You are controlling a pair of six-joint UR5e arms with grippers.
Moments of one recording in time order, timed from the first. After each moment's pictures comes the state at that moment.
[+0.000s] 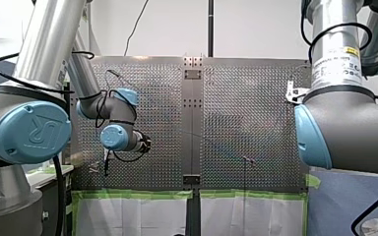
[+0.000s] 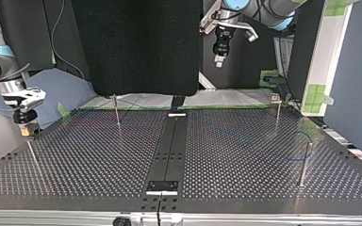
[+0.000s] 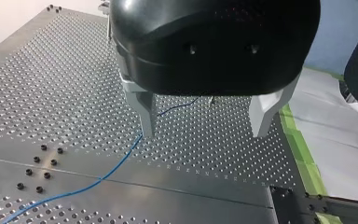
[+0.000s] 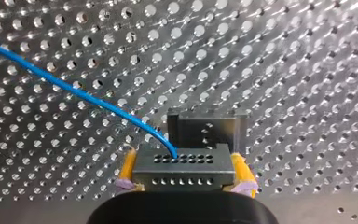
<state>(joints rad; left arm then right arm) -0.44 -1.83 -2.41 -2.24 -1.84 -1.69 1.46 -1.05 1.42 -0.30 1.02 1.65</state>
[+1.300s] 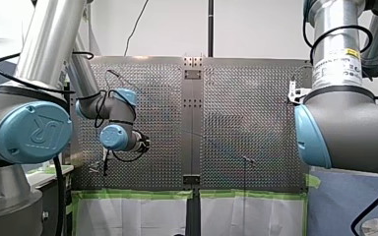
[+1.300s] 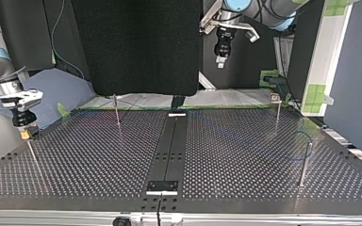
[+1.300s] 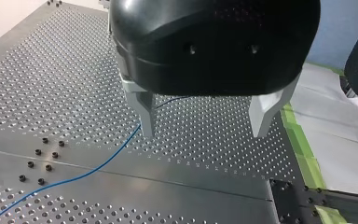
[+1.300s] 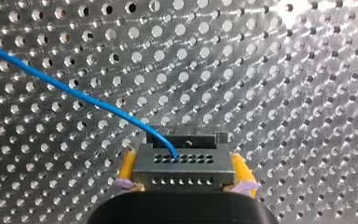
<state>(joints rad) -0.43 -1.83 -2.41 -2.24 -1.84 -1.69 1.44 -1.03 1.39 -0.37 0.89 1.66</state>
